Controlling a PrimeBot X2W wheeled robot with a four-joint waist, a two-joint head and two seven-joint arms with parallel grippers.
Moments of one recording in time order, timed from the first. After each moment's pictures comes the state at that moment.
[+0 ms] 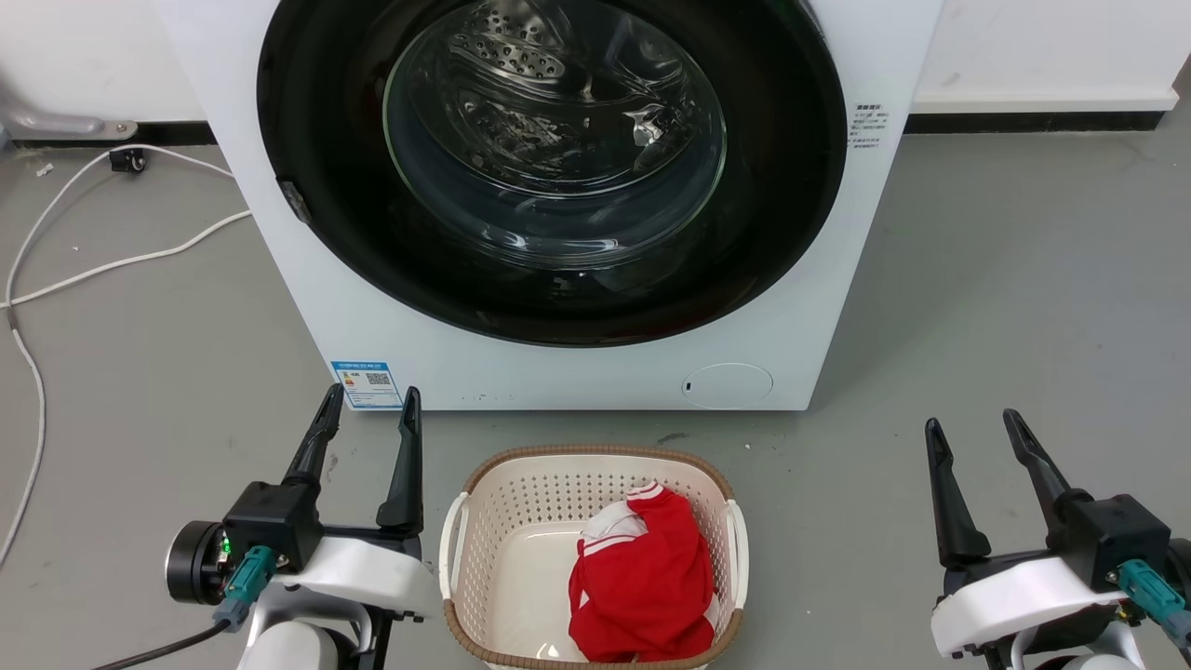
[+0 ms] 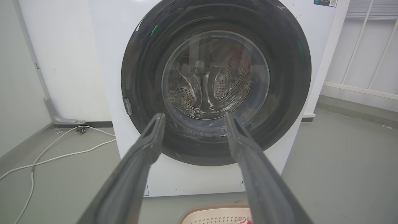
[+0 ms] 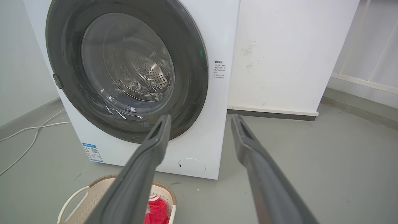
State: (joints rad) left arm -0.11 0.08 -0.05 0.14 -0.13 -0.07 -0.24; right arm 0.01 -0.05 -0.03 0.02 0.03 0.13 -0.14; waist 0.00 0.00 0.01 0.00
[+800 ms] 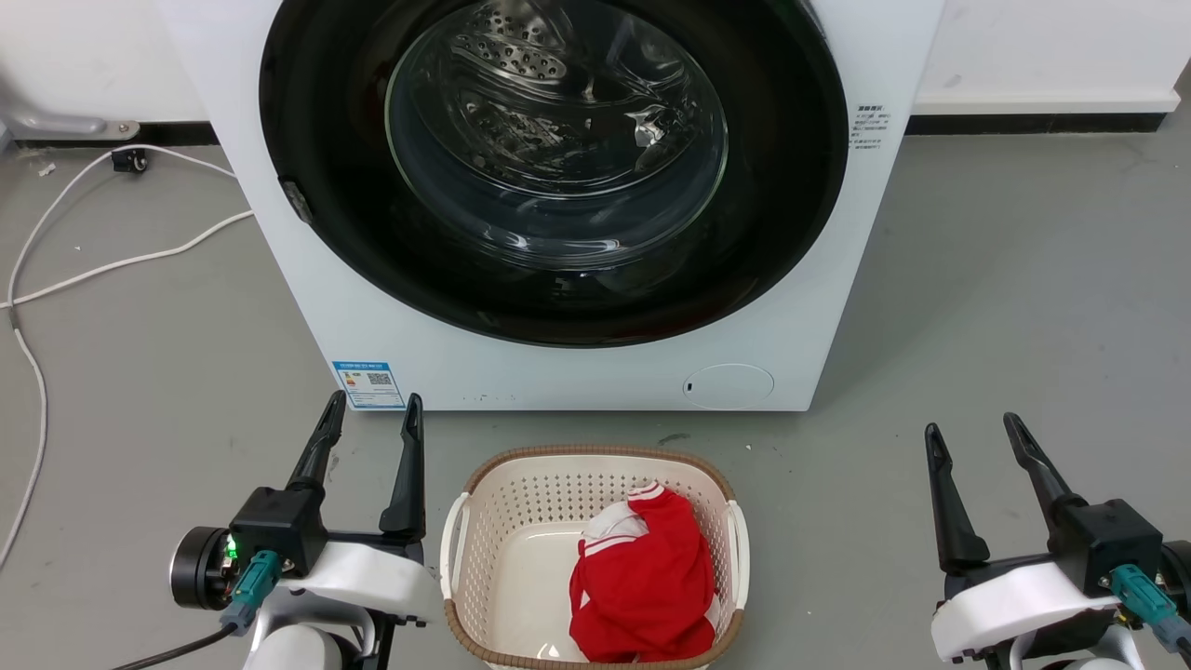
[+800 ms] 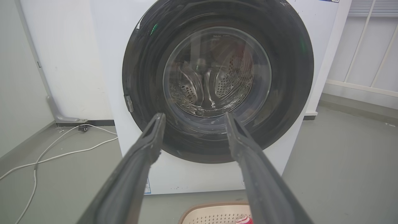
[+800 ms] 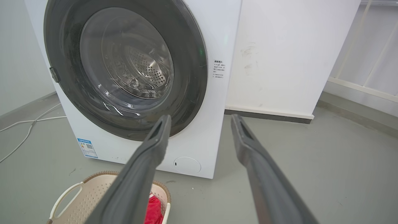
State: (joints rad) left arm -0.11 0.06 -0.02 0.17 -0.10 -0.09 -0.26; right arm 0.01 -0.05 -0.03 0.02 -0.02 0.13 -0.15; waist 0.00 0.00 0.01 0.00
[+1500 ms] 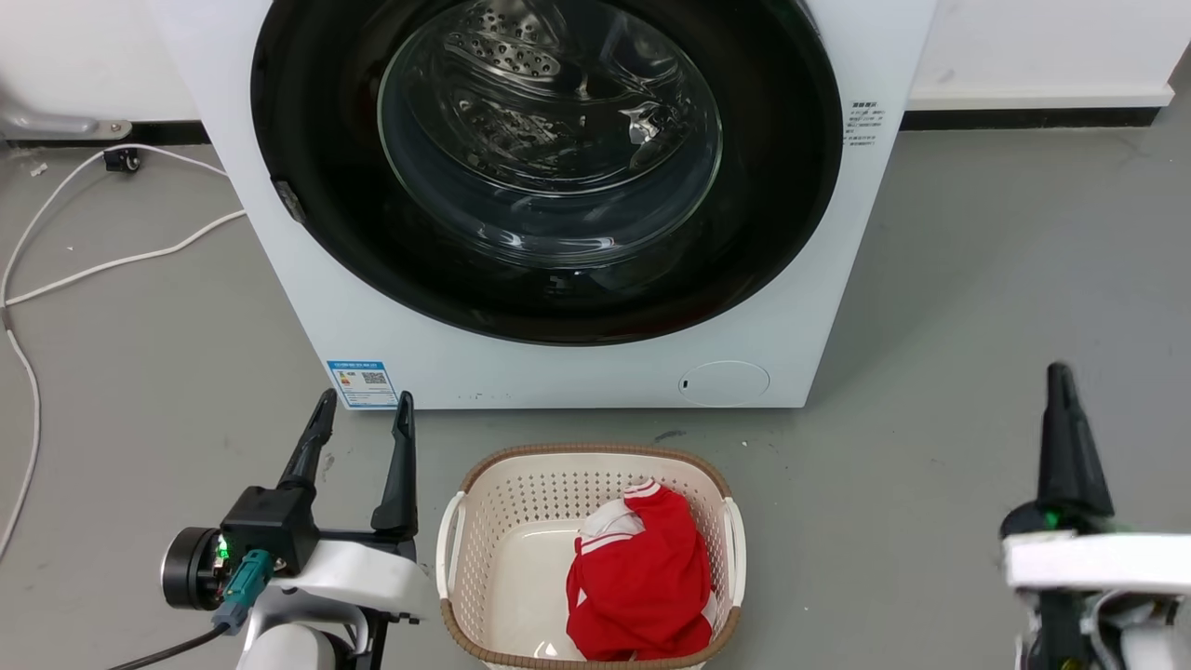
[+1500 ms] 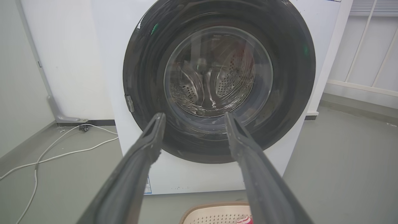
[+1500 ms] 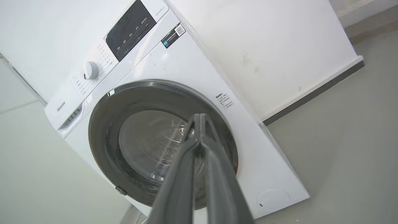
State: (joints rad) left arm -0.11 0.05 0.00 0.17 -0.09 -0.10 -0.26; right arm -0.05 -0.05 -0.05 0.03 0.71 0.13 -0.25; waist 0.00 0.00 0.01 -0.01
